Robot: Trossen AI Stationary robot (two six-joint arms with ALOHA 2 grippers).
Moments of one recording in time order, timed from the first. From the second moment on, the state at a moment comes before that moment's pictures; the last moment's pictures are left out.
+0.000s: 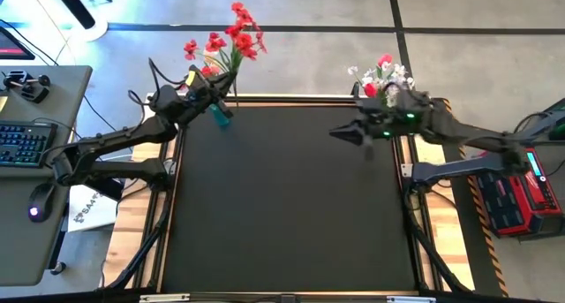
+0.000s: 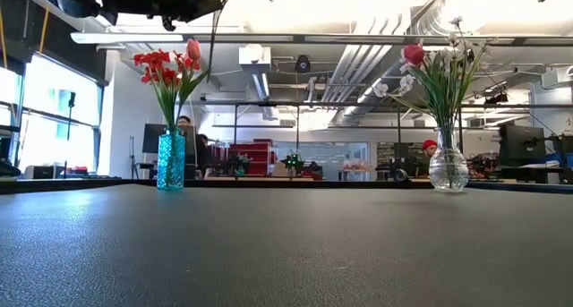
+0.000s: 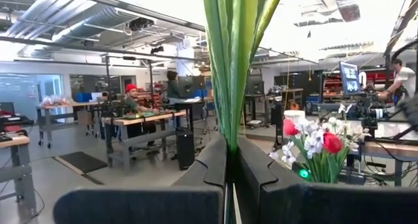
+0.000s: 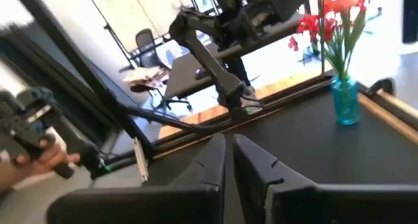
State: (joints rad) left arm 0.57 1.00 0.66 0.63 -0.09 0.09; right arm -0.22 0.98 1.07 -0.26 -0.26 0.37
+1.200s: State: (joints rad) left arm 0.61 1.00 0.75 0.35 0.13 0.22; right arm -0.12 0.69 1.12 -0.31 -0.16 0.31
